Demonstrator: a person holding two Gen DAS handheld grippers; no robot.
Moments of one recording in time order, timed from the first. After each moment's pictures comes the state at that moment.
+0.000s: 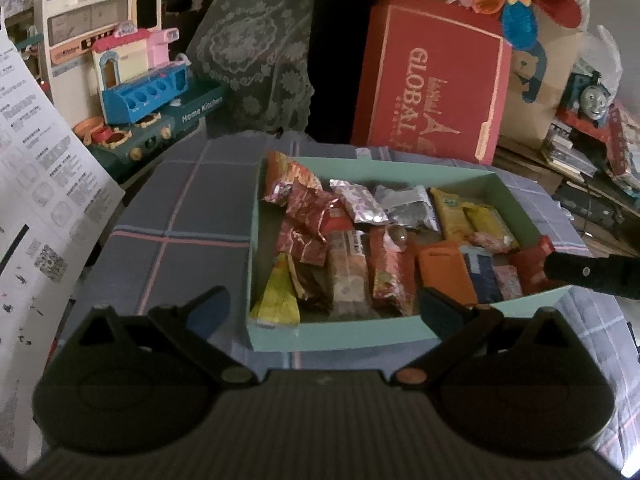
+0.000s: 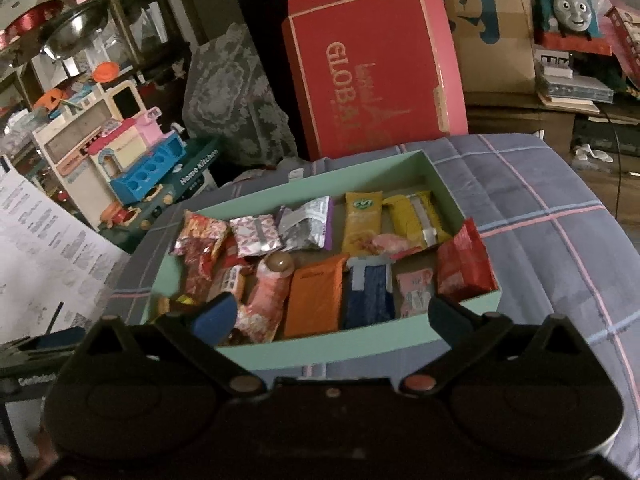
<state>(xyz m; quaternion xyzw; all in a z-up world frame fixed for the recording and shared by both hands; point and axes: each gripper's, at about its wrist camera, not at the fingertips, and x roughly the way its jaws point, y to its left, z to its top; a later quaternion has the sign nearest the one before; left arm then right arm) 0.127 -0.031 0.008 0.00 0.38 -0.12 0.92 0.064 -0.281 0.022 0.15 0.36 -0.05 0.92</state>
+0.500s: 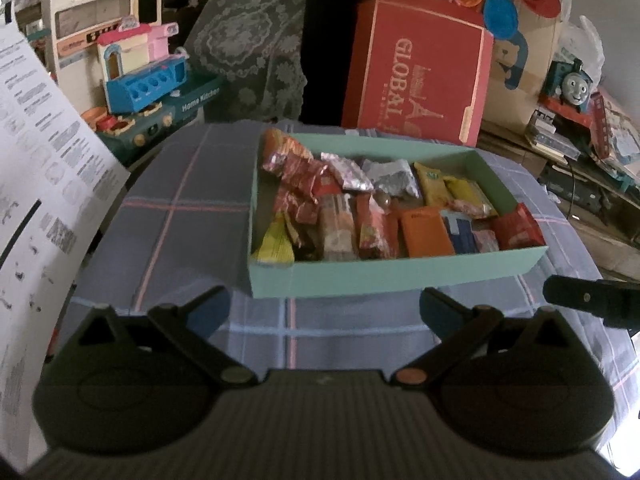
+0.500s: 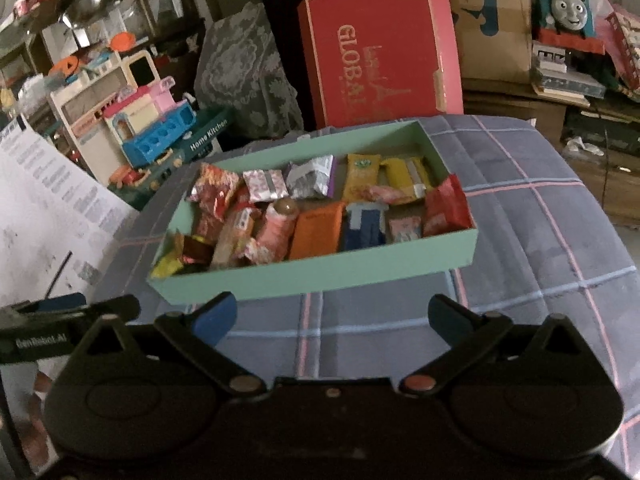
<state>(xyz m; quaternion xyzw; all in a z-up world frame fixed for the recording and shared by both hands) 0.070 -0.020 0.007 0.00 0.39 -0.13 0.91 -0.003 -0.266 0.026 0.12 0.38 -0.04 0.92</state>
